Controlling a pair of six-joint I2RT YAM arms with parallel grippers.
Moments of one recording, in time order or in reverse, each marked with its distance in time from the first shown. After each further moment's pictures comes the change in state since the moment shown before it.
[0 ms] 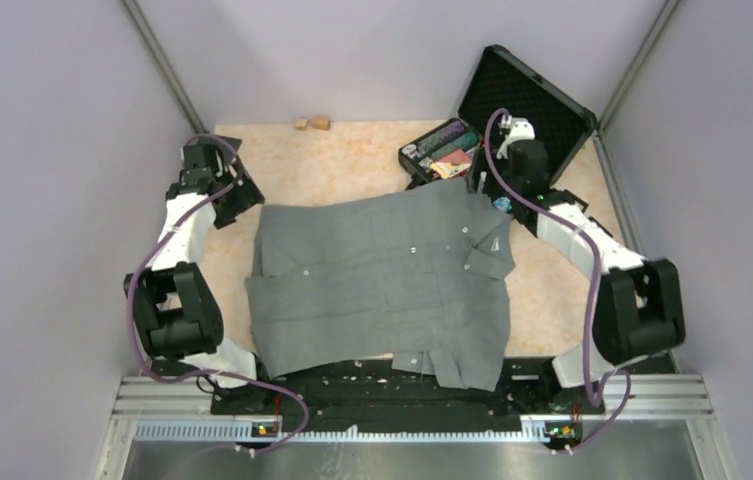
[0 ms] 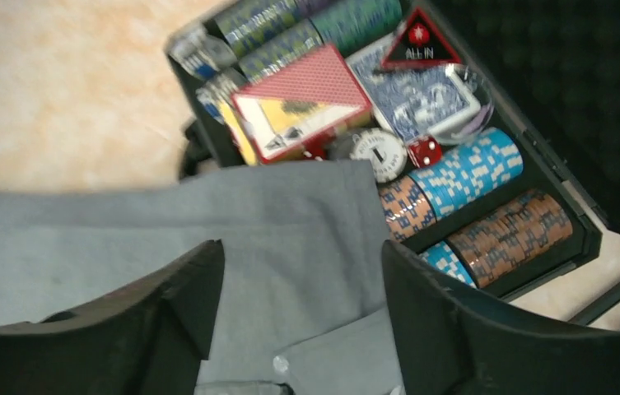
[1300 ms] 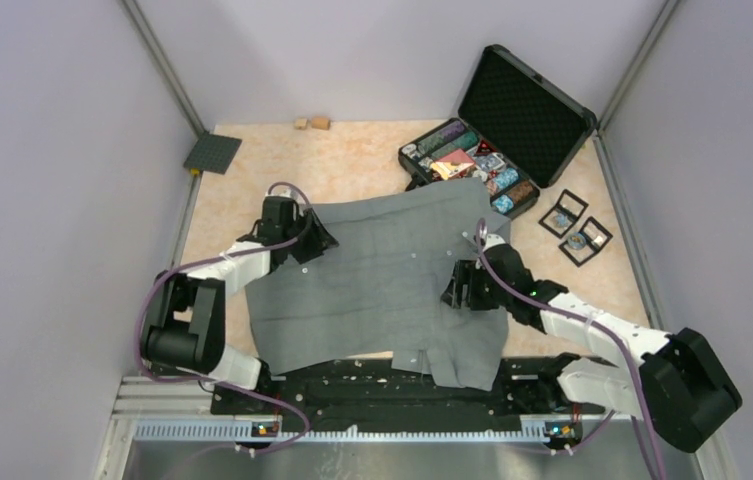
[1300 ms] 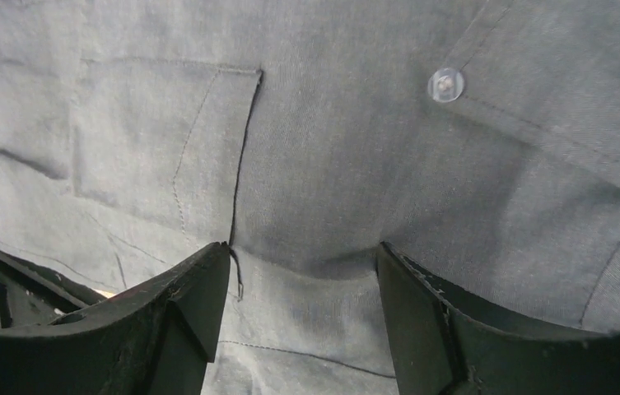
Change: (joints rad) left arm -0.389 -0.097 -0.516 0.497 0.168 -0.263; right arm 0.311 -0.369 -0.606 -0.179 -0.117 0.378
